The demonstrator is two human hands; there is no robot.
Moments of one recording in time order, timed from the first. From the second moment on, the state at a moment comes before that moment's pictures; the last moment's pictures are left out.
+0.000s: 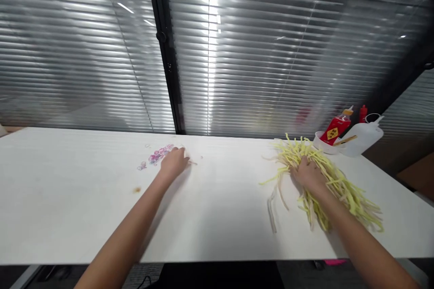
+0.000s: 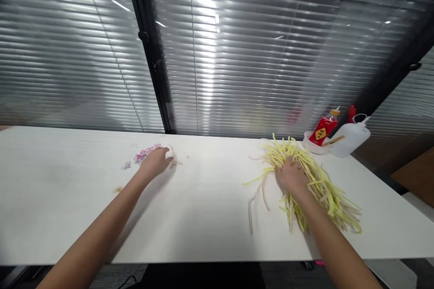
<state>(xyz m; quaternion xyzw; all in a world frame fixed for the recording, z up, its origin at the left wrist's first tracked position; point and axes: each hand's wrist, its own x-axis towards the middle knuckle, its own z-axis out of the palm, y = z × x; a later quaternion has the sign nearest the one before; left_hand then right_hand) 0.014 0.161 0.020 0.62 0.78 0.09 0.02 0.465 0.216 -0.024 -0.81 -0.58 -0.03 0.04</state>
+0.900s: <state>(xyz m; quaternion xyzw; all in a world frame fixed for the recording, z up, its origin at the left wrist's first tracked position) -0.021 0.147 -0.027 0.61 0.79 0.08 -0.07 0.253 0.175 -0.034 -0.44 -0.87 0.12 0.18</state>
